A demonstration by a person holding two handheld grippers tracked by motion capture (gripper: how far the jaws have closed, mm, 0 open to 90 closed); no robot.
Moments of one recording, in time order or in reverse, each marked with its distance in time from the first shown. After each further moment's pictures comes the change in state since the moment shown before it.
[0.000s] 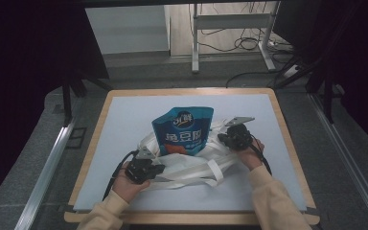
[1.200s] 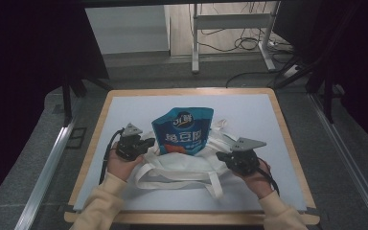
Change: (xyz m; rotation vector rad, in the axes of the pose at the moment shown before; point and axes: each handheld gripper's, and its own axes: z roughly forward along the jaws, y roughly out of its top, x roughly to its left) left arm 0.036 0.035 -0.031 -0.192 0.152 -0.074; right arm 0.052 -0.031 -0.062 -0.135 0.110 -0.067
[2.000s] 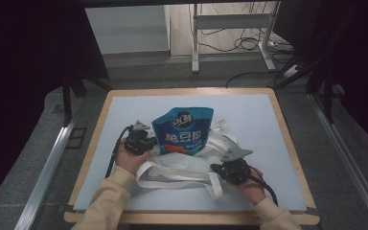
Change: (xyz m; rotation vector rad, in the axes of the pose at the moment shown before) left arm 0.014 0.008 0.050 0.089 0.015 -0.045; right arm 0.020 -0.033 0.028 0.132 0.051 -0.056
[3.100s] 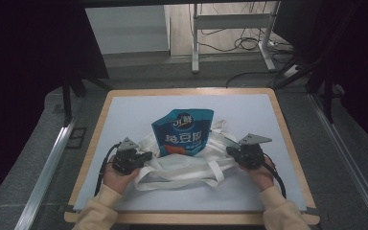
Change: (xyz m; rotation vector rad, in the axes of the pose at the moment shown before) left arm -0.007 -0.053 -0.042 -0.047 -0.071 0.005; right arm -0.060 -0.001 -0.013 -0.107 -0.151 0.157
